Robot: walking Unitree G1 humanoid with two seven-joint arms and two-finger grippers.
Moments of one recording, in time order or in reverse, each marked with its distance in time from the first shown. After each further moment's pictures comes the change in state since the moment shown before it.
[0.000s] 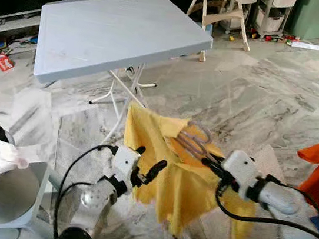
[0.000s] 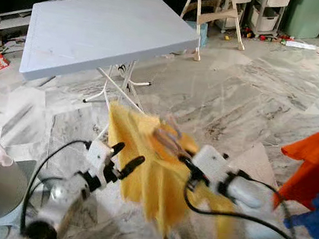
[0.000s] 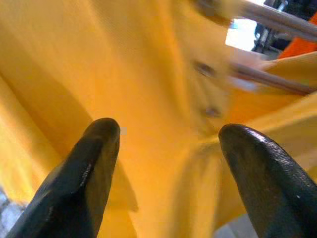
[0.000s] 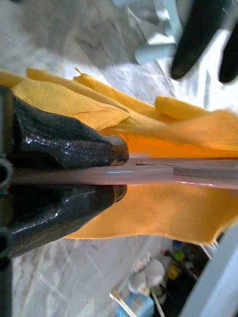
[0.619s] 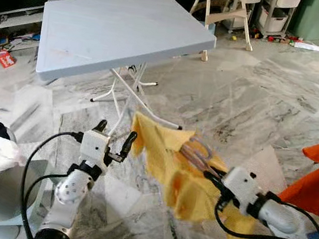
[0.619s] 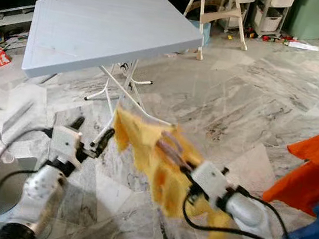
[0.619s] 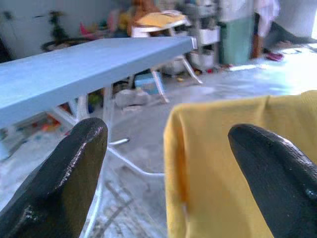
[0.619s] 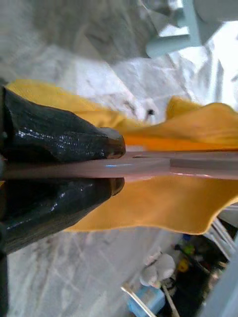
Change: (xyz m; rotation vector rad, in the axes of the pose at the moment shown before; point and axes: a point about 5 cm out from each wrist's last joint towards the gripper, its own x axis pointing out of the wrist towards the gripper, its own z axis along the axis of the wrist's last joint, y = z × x) left arm -0.033 0.051 0.039 0.168 -0.147 0.292; right arm -0.023 0.014 -0.030 -0.005 0.058 0.011
